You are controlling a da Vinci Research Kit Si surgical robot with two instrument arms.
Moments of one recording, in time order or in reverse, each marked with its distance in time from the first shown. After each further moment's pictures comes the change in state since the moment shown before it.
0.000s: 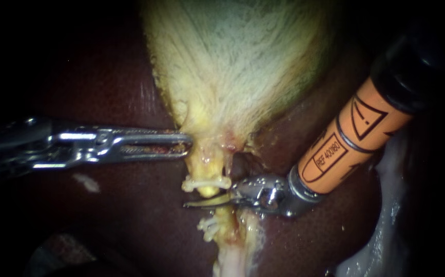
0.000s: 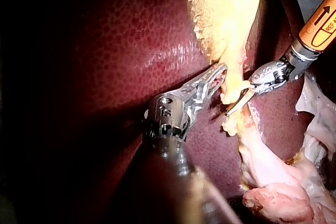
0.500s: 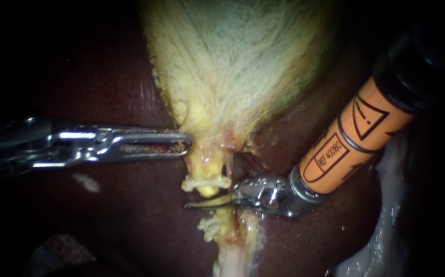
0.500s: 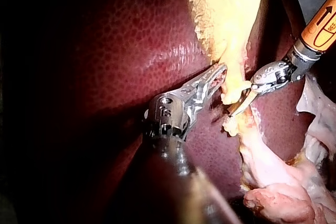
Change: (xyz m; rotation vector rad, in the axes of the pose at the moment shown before) right arm 0.000 0.000 0.000 -0.035 0.017 0.003; left arm 0.000 0.000 0.000 0.001 0.000 0.000
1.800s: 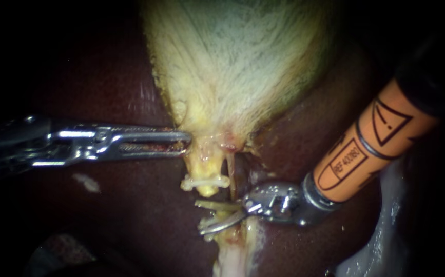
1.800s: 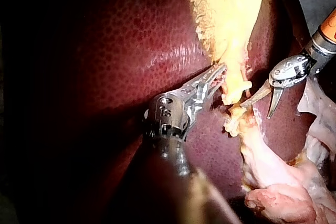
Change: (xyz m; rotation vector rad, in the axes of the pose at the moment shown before) right arm 0.000 -0.003 -0.004 -0.105 0.047 -0.128; left arm 0.000 0.000 0.000 0.001 0.000 0.000
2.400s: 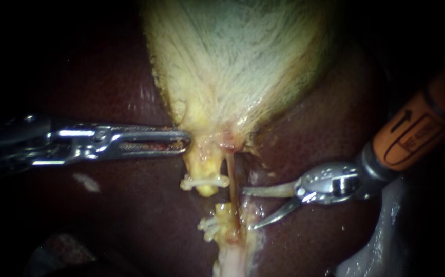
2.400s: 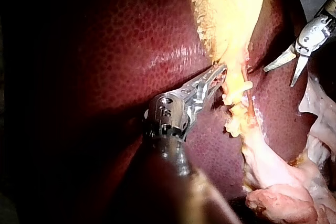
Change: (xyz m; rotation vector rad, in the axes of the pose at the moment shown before) right arm 0.003 0.001 -0.011 -0.169 0.005 -0.329; left arm 0.000 0.000 0.000 0.001 0.000 0.000
